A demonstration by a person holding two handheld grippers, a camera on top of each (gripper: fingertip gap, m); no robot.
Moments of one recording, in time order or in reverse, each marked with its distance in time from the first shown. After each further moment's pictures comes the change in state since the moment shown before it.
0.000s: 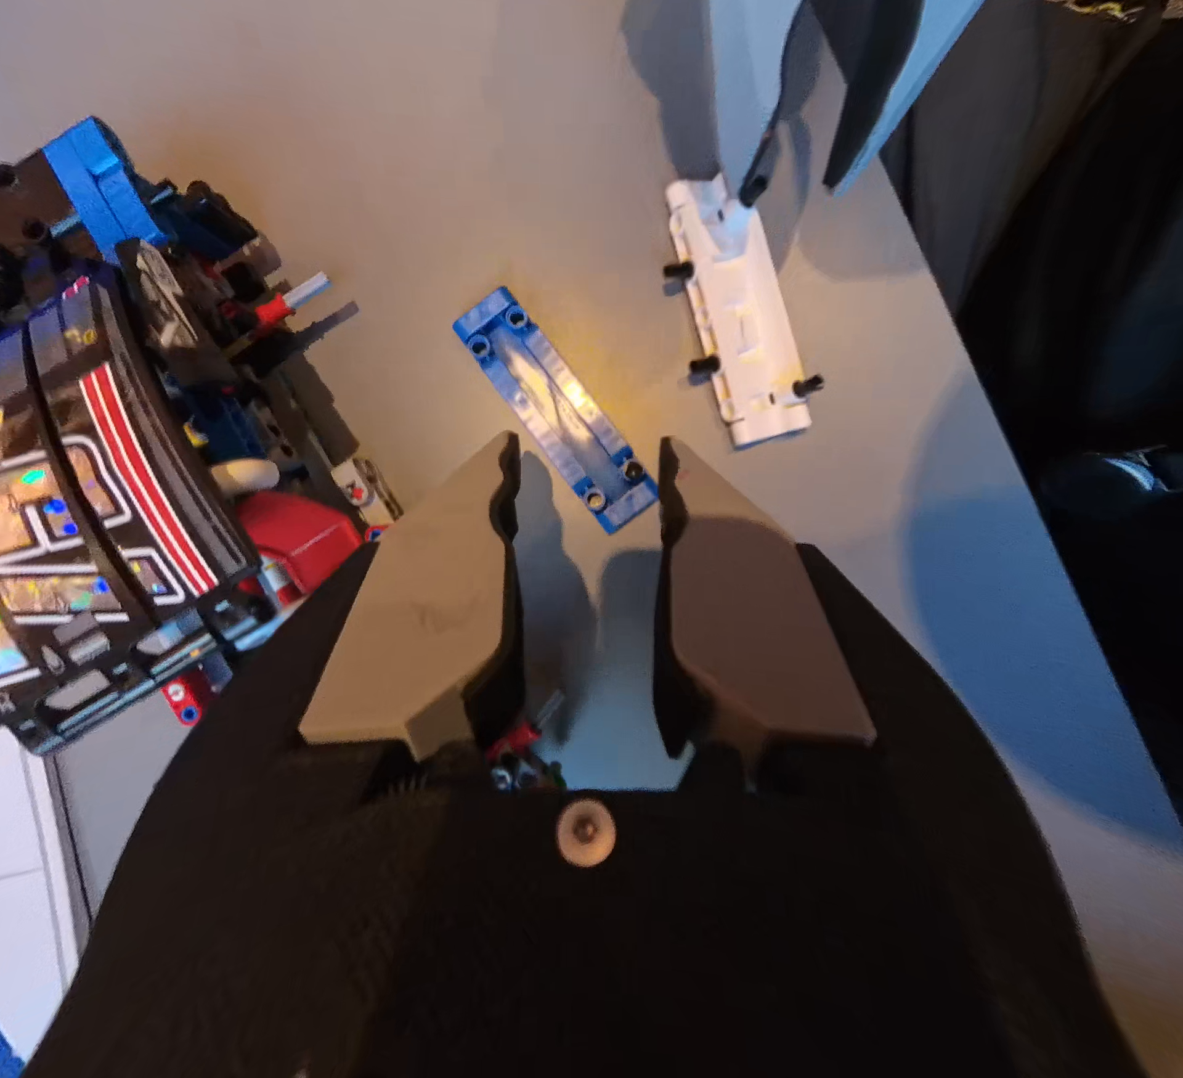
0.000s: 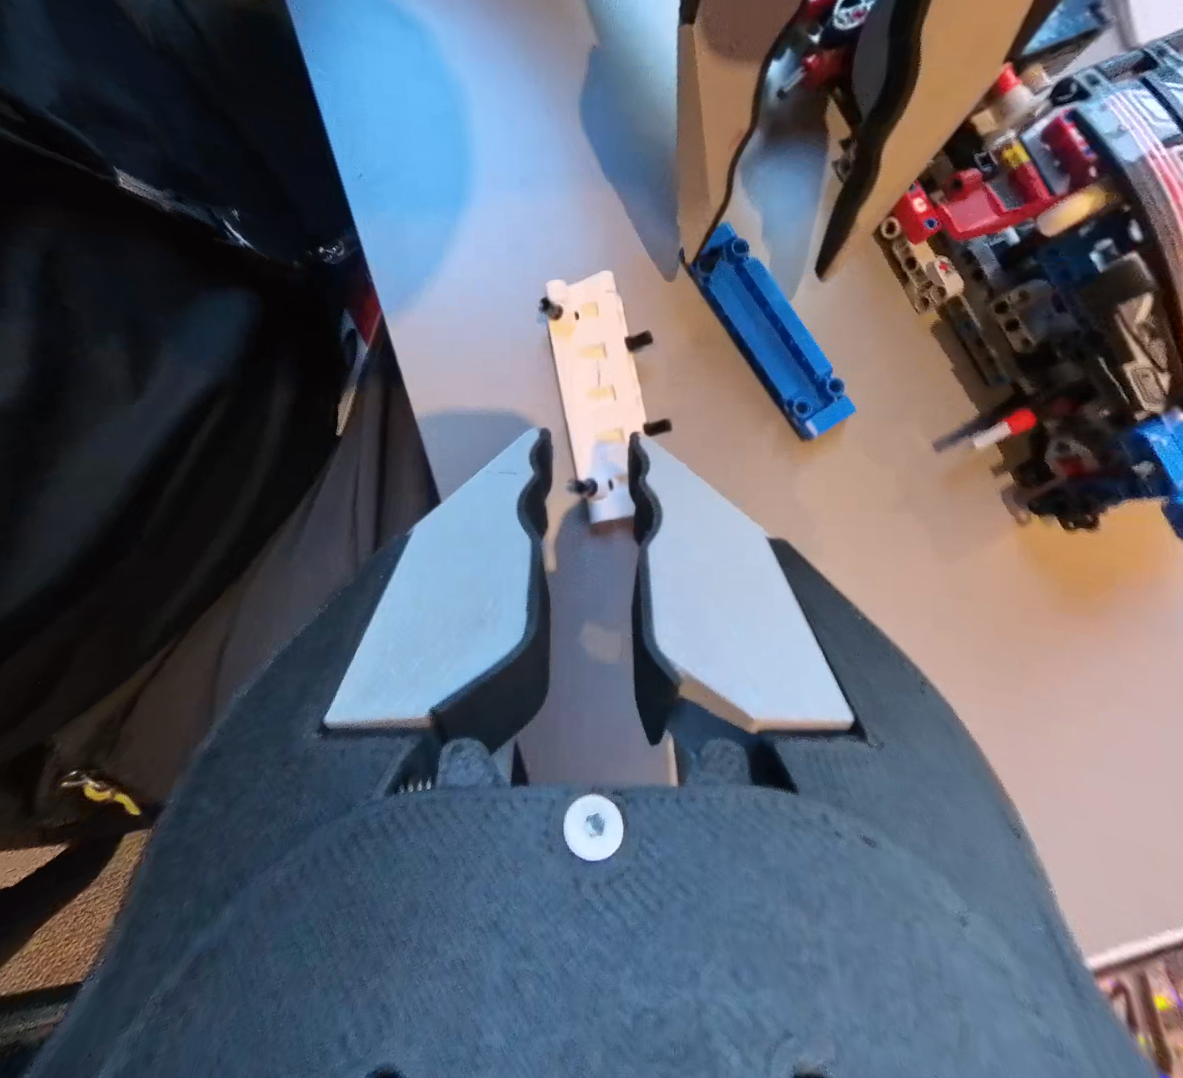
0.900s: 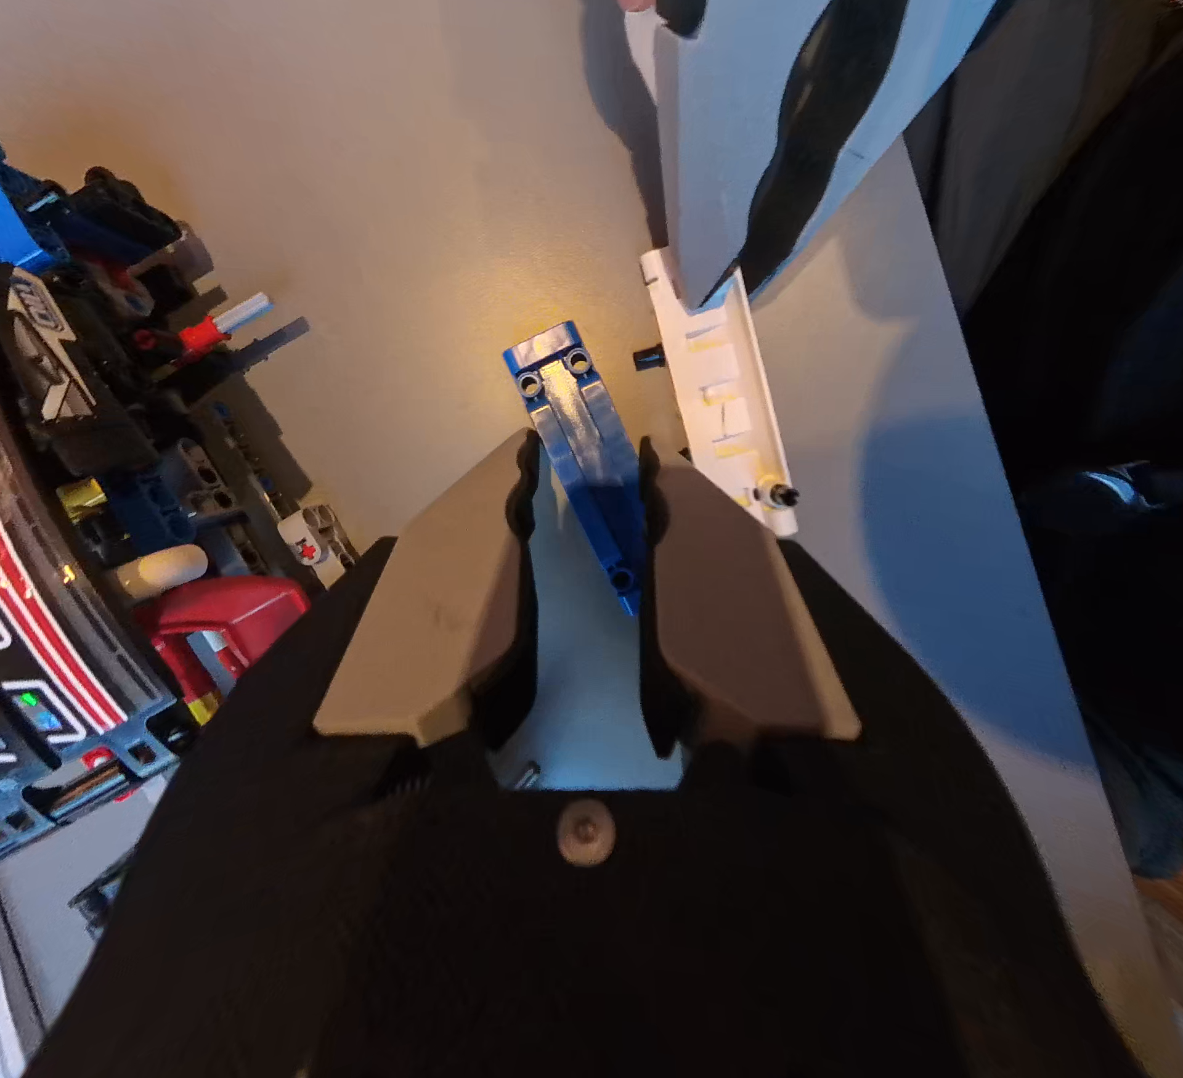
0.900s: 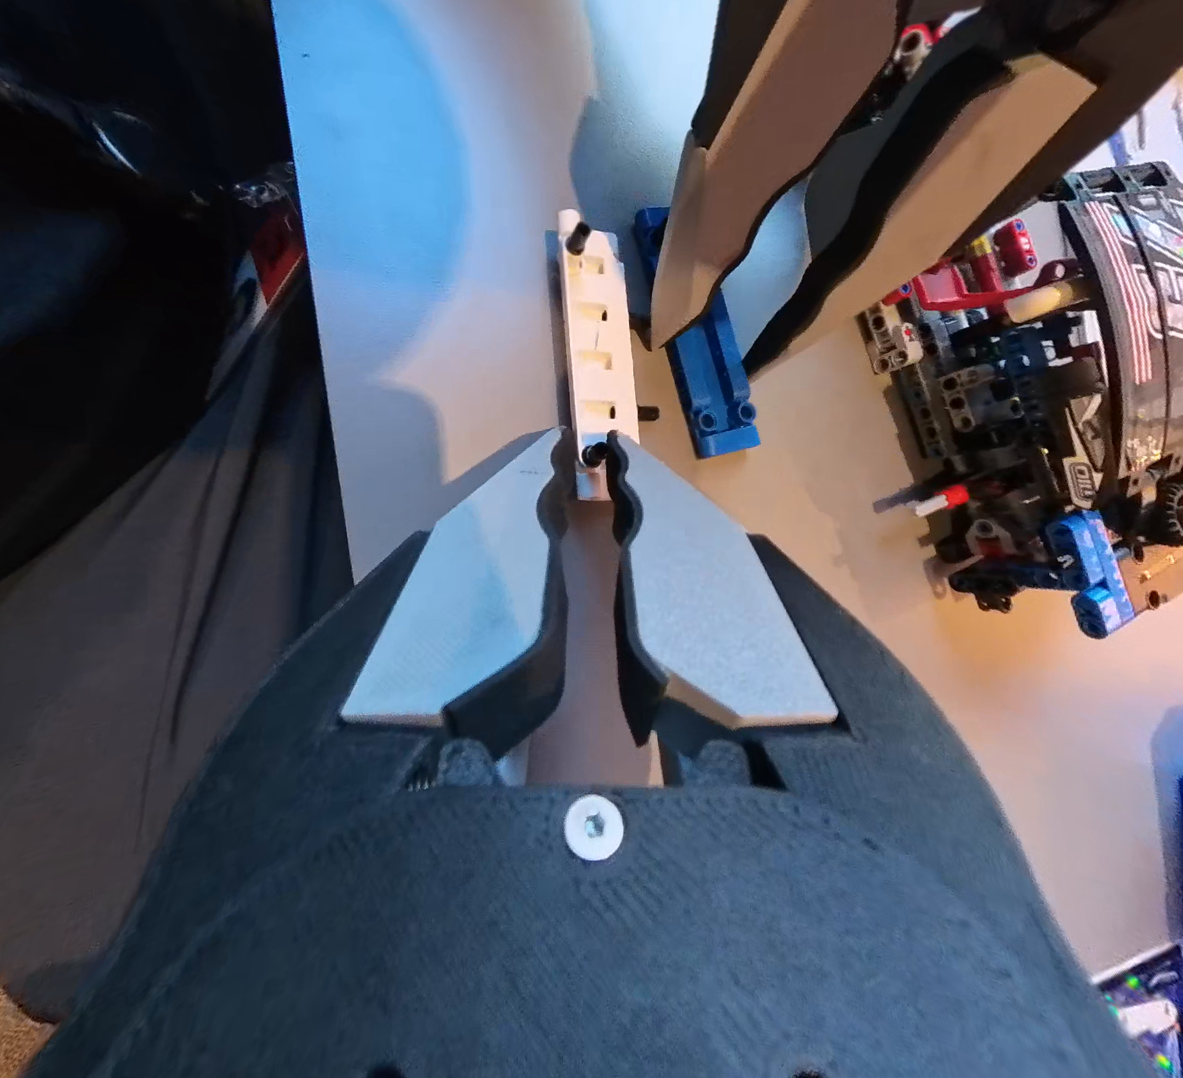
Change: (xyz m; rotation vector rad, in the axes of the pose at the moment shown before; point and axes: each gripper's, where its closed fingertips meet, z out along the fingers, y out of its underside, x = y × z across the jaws) left arm 0.004 -0.004 0.026 -0.097 0.021 -0.059; right arm 0.016 0.008 0.023 0.030 0.056 -0.251
